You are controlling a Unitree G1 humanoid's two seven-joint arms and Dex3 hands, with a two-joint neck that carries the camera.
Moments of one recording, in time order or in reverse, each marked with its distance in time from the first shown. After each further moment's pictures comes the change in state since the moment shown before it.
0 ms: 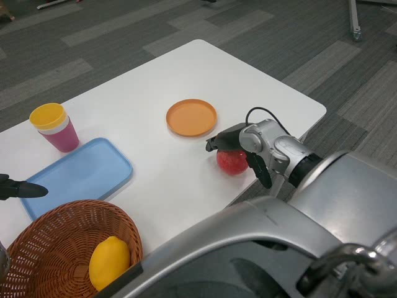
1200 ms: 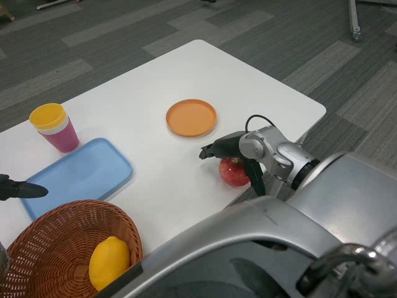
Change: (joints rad) left arm 0.002 0.000 0.000 -0.001 0.000 0.000 0.000; right arm 0.048 0.010 0.015 -0.045 0.108 -0.022 -0.009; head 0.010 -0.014
